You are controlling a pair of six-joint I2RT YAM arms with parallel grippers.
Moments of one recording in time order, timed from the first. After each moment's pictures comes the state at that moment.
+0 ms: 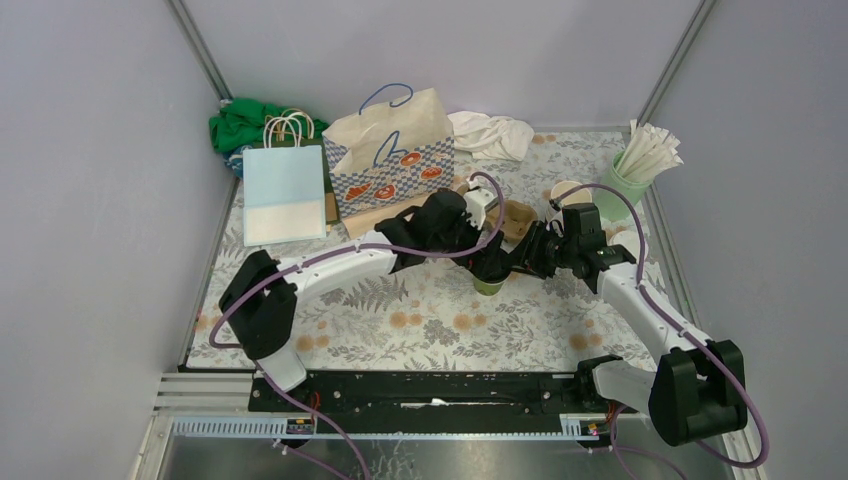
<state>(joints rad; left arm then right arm) -0.91 1.68 1.26 -0.20 0.19 -0.28 0.22 1.15 0.70 -0.40 -0.46 0.67</state>
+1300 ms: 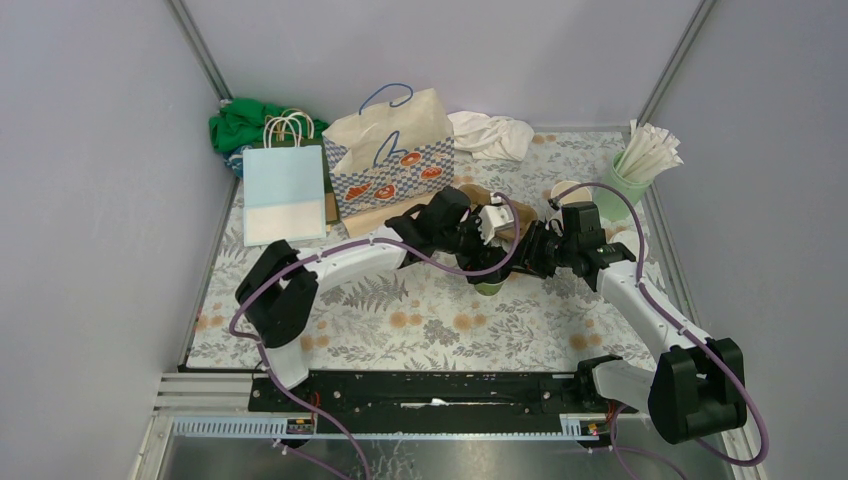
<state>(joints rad) -0.88 1.77 1.28 -0.13 0.48 0.16 0.22 1.16 0.72 -0.43 -0.46 0.65</state>
